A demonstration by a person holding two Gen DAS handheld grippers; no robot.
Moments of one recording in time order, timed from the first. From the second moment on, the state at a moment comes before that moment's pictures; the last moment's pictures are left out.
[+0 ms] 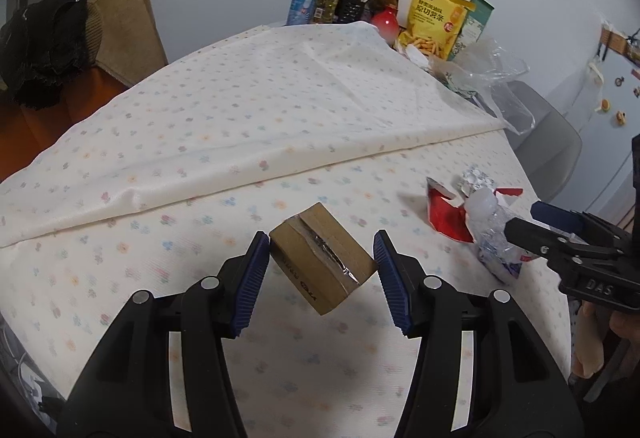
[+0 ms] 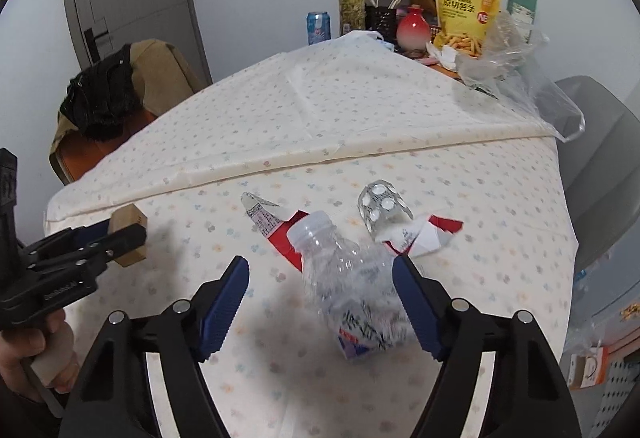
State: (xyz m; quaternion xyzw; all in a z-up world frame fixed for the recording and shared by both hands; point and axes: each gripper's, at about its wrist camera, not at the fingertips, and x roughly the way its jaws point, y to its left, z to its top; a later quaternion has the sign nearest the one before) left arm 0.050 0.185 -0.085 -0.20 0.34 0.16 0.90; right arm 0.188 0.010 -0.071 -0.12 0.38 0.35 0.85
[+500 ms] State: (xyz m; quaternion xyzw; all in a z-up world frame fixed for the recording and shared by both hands) left arm 0.042 0.197 -0.090 -0.22 0.34 0.17 0.90; right arm 0.200 0.058 -0.090 -0.23 0.38 0.34 0.83
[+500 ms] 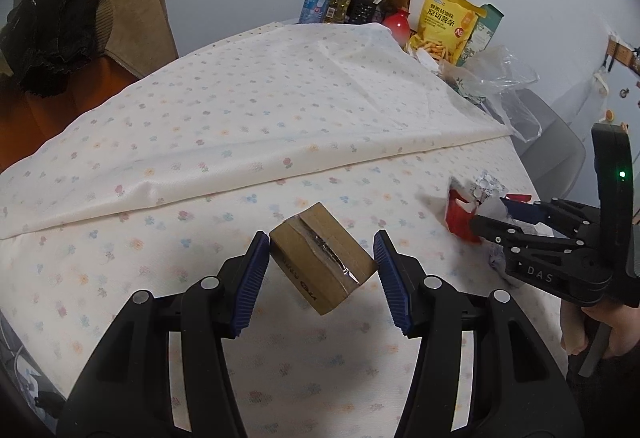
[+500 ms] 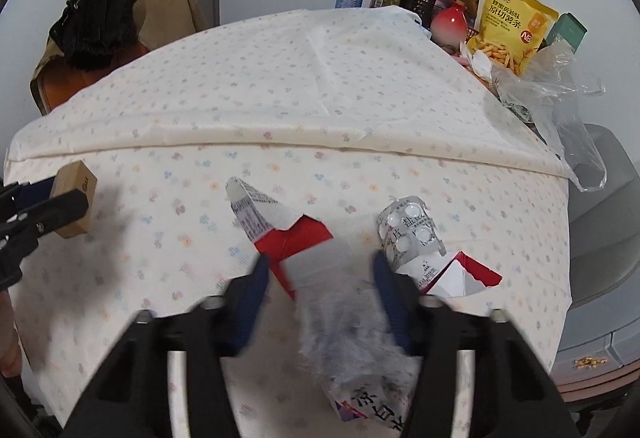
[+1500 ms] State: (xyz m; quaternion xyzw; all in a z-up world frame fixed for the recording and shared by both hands) left arm 0.084 0.085 -0.025 -0.14 0.31 0.08 0.94; right arm 0.159 -0.178 -0.013 0.01 0.30 0.29 0.91
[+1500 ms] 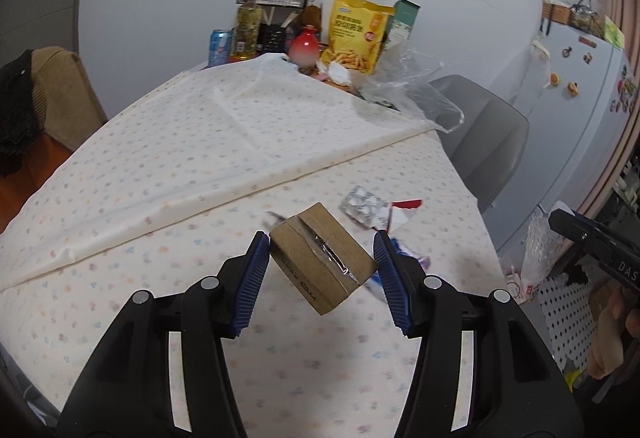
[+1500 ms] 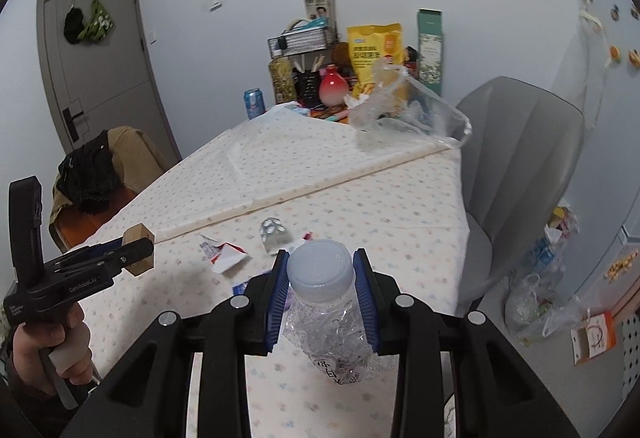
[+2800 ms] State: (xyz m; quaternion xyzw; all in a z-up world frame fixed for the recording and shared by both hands) left arm 0.199 -0.161 -0.054 -0.01 0.38 -0.08 0.92; right arm 0.180 -0.471 -0.184 0.22 0.35 0.03 0.91
